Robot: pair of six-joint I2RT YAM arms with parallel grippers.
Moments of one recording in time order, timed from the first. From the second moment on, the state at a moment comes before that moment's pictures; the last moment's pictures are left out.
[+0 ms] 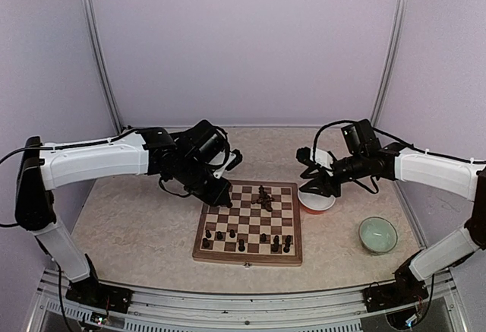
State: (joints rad) left arm -0.92 1.69 1.37 -0.74 0.04 -0.26; right arm 0.49 1.38 0.94 -0.33 -0.56 -0.73
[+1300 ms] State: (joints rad) left arm -1.21 2.03 1.65 -0.82 0.04 -0.23; right arm 0.49 1.39 0.94 -0.33 -0.53 -0.74
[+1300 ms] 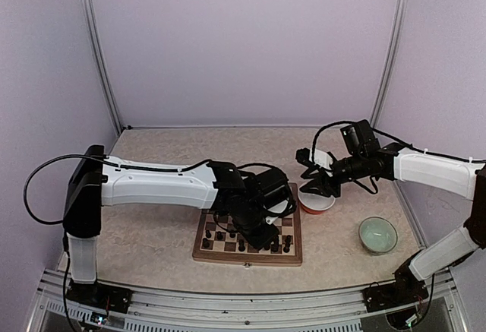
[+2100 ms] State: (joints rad) left arm -1.21 2.07 1.65 -0.82 0.02 -0.23; right arm 0.49 1.39 0.94 -0.33 -0.53 -0.74
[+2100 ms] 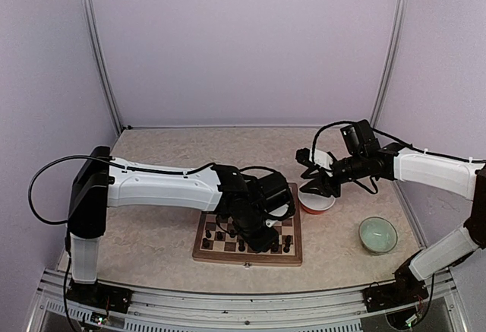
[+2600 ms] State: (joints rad) left arm -1.05 1.77 1.71 -0.85 0.00 -0.19; right arm 0.49 1.44 0.97 -0.33 -0.52 -0.68
